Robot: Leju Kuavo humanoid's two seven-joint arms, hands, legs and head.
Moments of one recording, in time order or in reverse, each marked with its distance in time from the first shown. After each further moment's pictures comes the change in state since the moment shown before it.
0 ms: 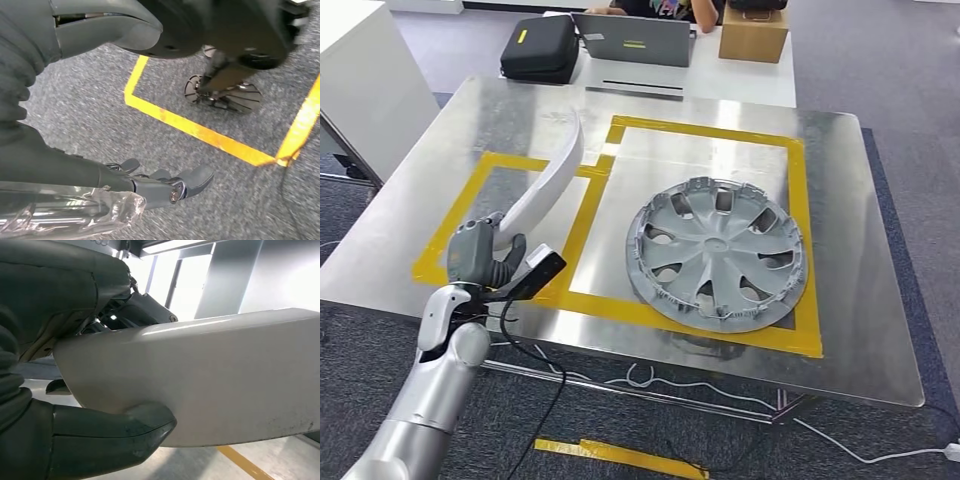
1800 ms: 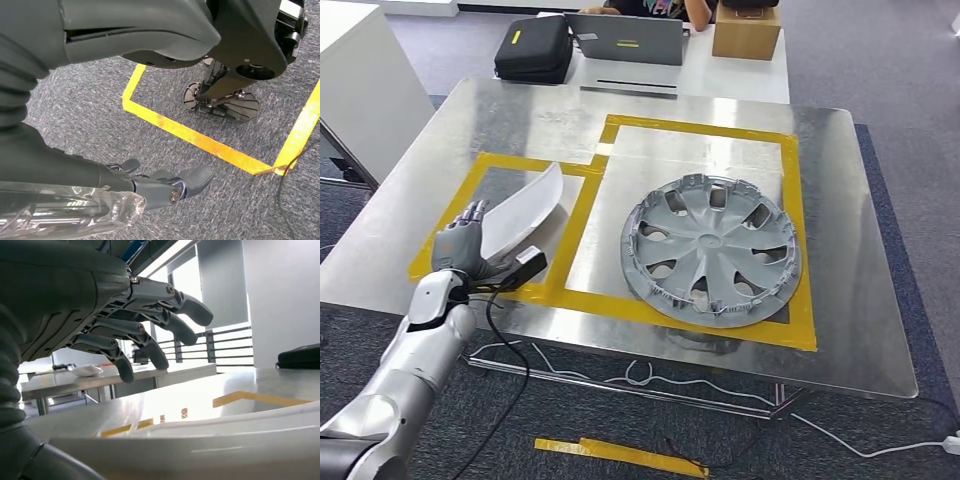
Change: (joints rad) left arm -0.217 0.076 0.057 0.485 -0.253 0.071 0.045; right arm 0.004 0.003 0.000 0.003 0.017 0.024 -0.022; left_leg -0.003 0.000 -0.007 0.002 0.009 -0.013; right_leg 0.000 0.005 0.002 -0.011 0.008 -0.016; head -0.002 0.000
